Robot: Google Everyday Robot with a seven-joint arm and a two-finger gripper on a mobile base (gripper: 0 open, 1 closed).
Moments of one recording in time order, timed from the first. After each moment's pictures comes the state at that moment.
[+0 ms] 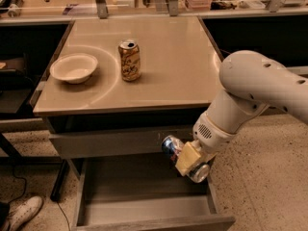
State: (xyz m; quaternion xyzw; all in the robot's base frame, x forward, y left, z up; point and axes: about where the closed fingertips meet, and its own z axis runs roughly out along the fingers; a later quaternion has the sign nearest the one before) arm 0.401 -0.099 0.747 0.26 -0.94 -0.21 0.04
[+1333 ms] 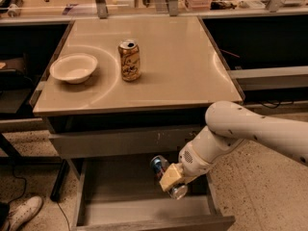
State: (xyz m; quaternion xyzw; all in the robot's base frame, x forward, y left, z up) arm 0.406 -0.059 0.628 0.20 -0.93 -0.29 0.05
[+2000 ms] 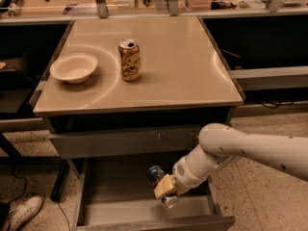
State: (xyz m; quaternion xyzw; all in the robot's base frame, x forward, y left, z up) arm 0.408 -0.042 0.558 0.14 -0.94 -0.32 0.05
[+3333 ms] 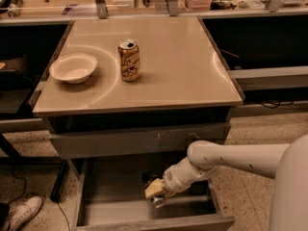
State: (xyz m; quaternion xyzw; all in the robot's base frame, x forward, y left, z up) arm 0.445 -0.007 0.451 0.09 -0.93 -0.36 0.04
